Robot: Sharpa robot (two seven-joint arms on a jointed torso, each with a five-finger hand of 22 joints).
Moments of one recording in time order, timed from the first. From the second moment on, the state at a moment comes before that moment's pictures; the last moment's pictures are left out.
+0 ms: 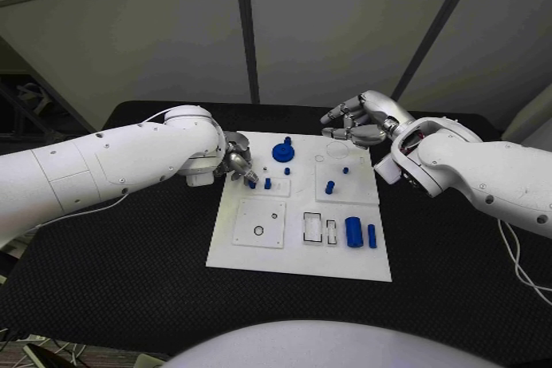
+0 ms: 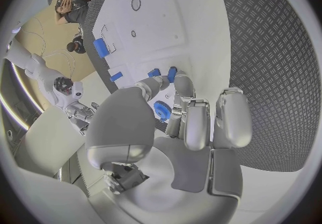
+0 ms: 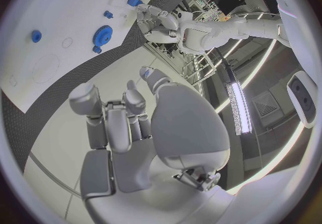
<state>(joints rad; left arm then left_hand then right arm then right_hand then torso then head) 1.28 -0.69 -0.05 1.34 -1.09 0.24 -0.54 1.15 -0.17 0.58 0.07 0.45 1.05 0.04 0.48 0.47 1.30 -0.01 0.94 0.65 1.47 -0.08 1.39 1.27 0.07 1.46 0.03 1.29 1.31 1.21 -0.73 0.03 1.44 -0.93 -0.34 0.06 1.33 -0.09 0.23 0.07 0.43 0.94 0.16 0.14 0.15 1.23 0.07 1.20 1.11 1.47 0.01 1.43 1.30 0.10 1.21 0.11 1.26 1.01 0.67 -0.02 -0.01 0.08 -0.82</state>
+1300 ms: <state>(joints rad) 1.28 -0.69 -0.06 1.31 -1.04 0.23 -0.55 0.95 -0.15 0.40 0.12 0.44 1.09 0.02 0.46 0.48 1.35 -0.05 0.96 0.68 1.46 -0.09 1.39 1.28 0.07 1.46 0.02 1.31 1.31 1.21 -0.74 0.03 1.44 -0.93 -0.34 0.06 1.33 -0.09 0.23 0.07 0.44 0.94 0.16 0.14 0.15 1.23 0.07 1.20 1.10 1.47 0.01 1.43 1.30 0.10 1.21 0.11 1.26 1.01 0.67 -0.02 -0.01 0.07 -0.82</state>
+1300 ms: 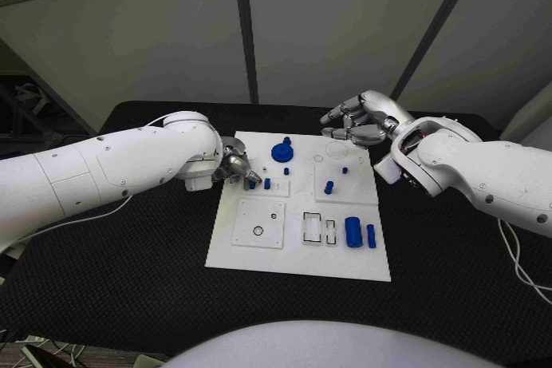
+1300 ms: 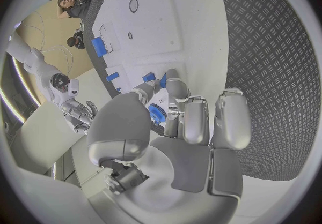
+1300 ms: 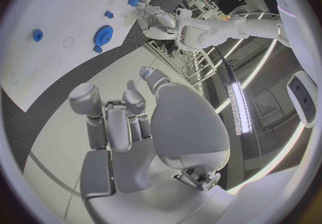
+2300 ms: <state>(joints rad) 1.27 -0.75 0.00 1.35 -1.00 0.07 -0.47 1.10 -0.14 0.21 0.14 0.39 0.94 0.10 0.37 0.43 1.10 0.02 0.78 0.48 1.39 -0.04 1.24 1.07 0.16 1.24 0.05 0.70 0.96 1.21 -0.73 0.03 1.43 -0.93 -0.33 0.06 1.33 -0.09 0.23 0.07 0.44 0.94 0.16 0.14 0.15 1.23 0.07 1.20 1.10 1.47 0.01 1.43 1.30 0.10 1.21 0.11 1.26 1.01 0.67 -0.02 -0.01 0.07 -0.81</state>
